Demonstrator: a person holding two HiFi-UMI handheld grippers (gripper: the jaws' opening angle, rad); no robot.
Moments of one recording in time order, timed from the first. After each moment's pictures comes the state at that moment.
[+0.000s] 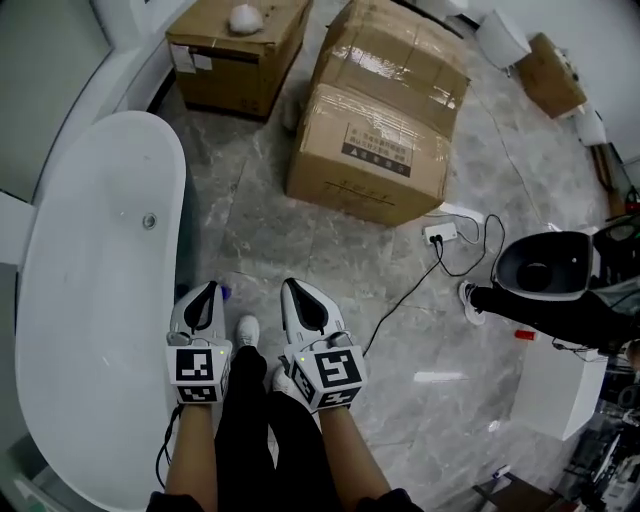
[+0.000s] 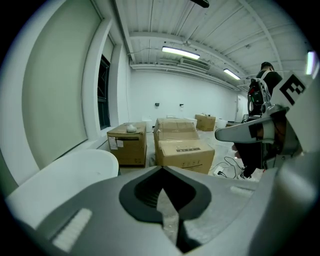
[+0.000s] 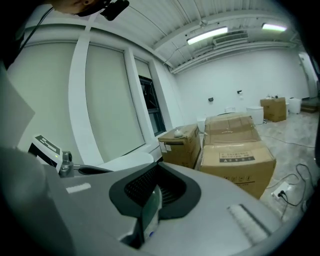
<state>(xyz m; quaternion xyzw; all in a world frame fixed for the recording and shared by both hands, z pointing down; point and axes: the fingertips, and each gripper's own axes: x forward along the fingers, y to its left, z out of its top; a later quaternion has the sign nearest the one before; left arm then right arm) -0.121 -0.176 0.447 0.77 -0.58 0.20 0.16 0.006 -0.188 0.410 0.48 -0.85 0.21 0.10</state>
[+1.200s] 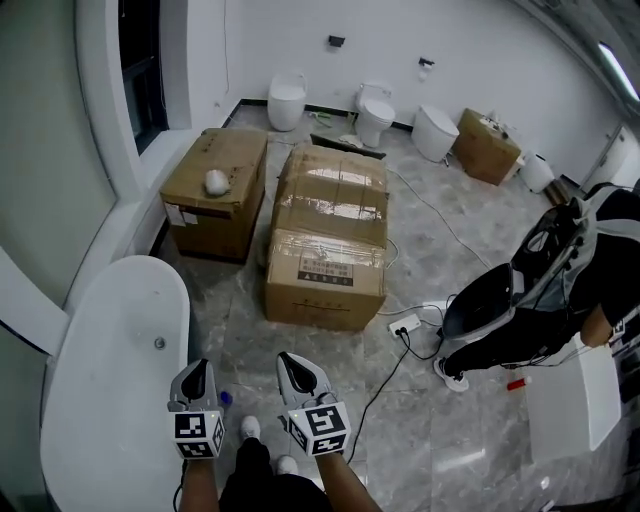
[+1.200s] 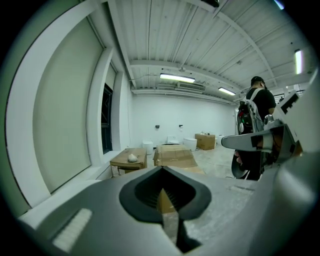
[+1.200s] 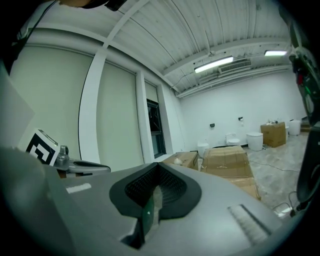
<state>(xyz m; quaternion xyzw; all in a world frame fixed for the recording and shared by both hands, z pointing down) -0.097 -0.134 0.243 0.79 -0.60 0.12 0.09 0.057 -0.142 0.216 0.50 -0.86 0.11 0.04</state>
